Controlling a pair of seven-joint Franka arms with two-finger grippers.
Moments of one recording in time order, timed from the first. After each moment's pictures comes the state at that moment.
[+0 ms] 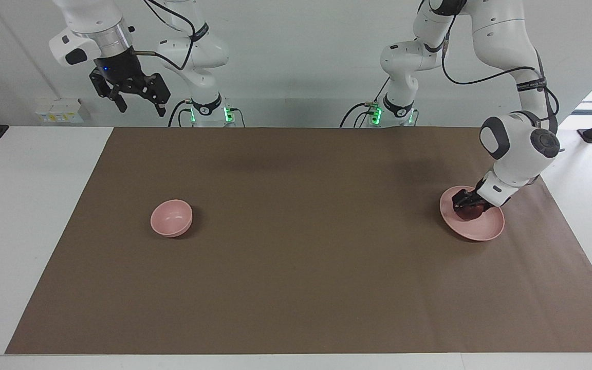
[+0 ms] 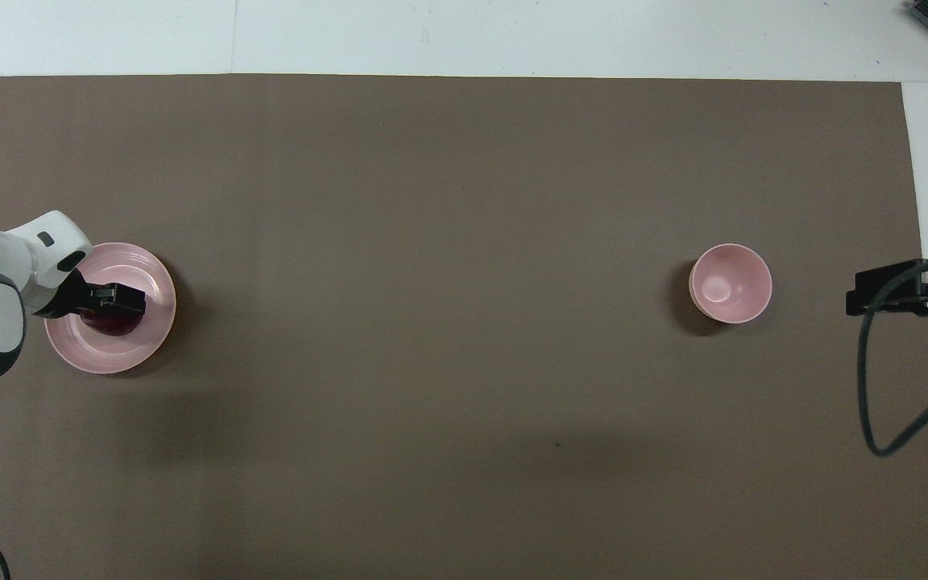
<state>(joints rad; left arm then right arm) 0.15 0.22 -0.03 -2.07 -0.02 2.22 0.20 0.10 -0.10 -0.07 -1.56 -0.01 1.44 0.19</state>
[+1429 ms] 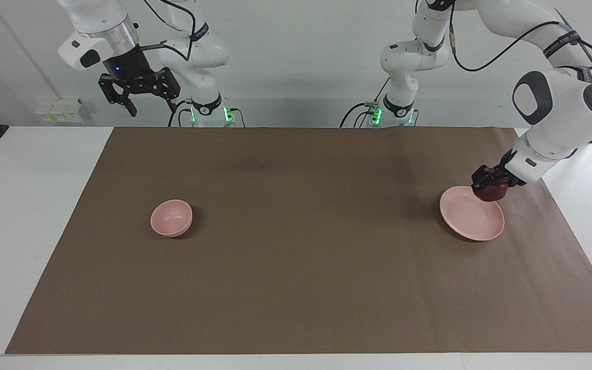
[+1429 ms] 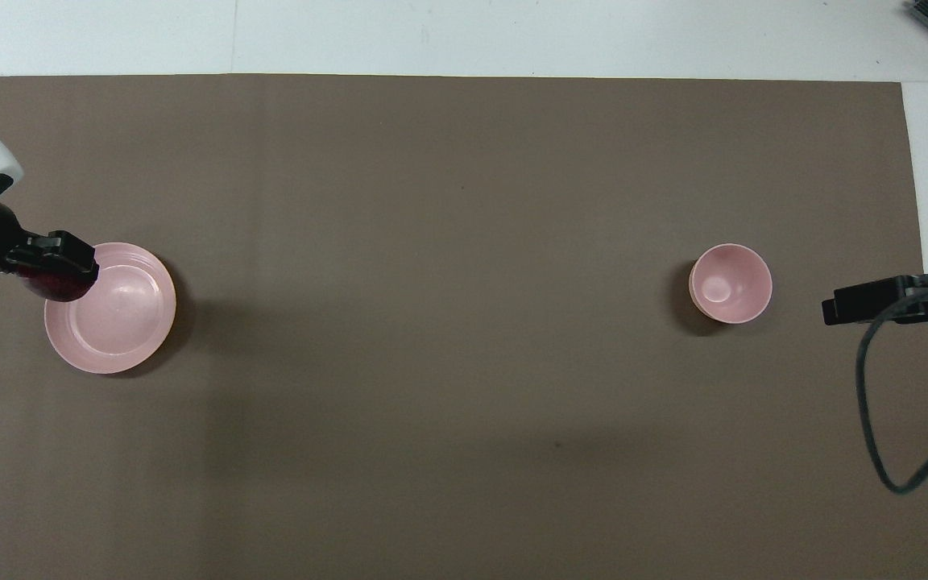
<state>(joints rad) 0.11 0.18 -0.05 -1.69 -0.02 1.74 0.08 0.10 -0.10 -0.06 -1.61 0.11 1.50 0.00</state>
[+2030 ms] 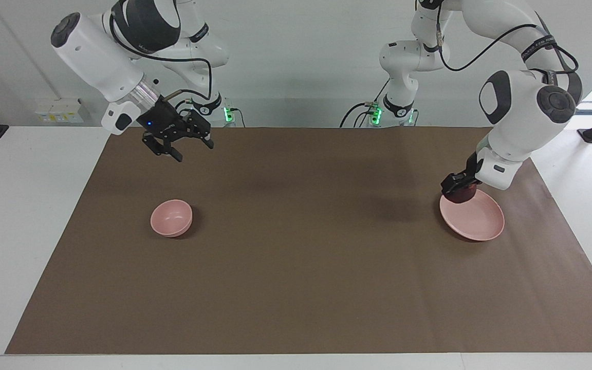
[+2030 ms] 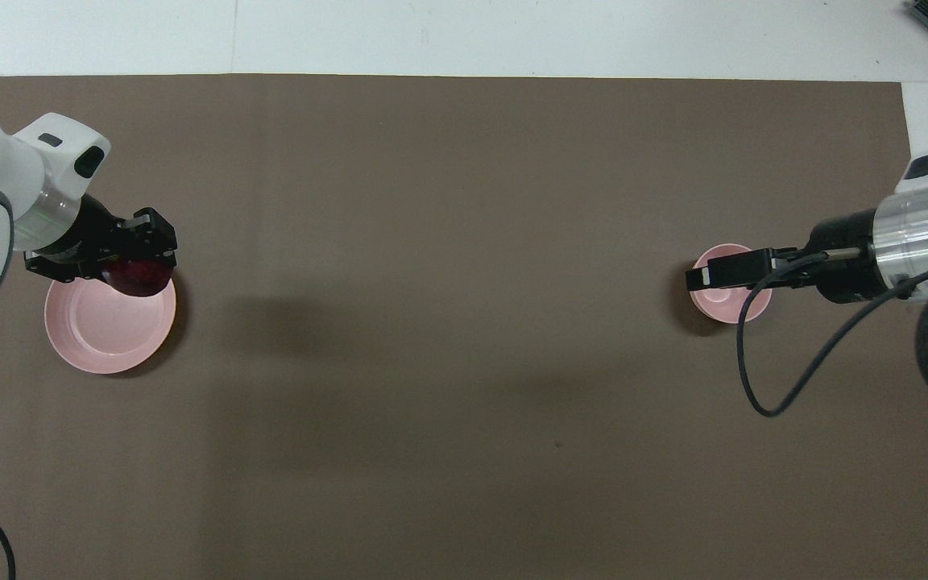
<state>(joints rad) -0.05 0.18 -0.06 -1.69 -0.04 1.74 -0.38 0.09 -0.03 -0.06 -1.85 0.53 1.80 -0.15</state>
